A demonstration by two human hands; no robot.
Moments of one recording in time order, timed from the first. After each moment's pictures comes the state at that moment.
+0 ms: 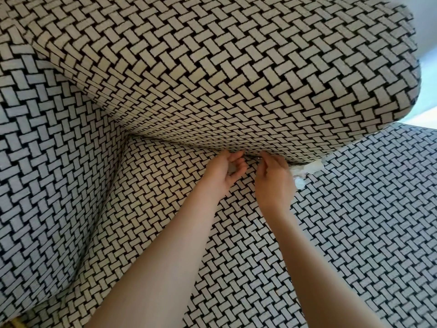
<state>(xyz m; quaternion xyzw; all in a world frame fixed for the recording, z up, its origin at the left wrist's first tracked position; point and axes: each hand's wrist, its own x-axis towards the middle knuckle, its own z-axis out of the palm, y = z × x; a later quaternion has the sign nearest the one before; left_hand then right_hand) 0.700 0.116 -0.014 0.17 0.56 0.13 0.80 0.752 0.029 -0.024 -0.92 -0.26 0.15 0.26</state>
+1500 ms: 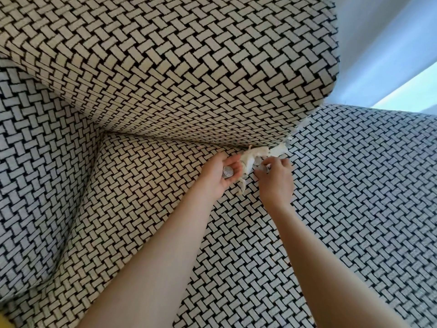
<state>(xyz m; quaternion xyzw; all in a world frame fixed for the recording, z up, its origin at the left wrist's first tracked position) 0.717 0.055 0.003 0.20 0.53 0.08 0.82 0.792 -0.039 -0.041 -0.93 -0.17 0.20 0.26</state>
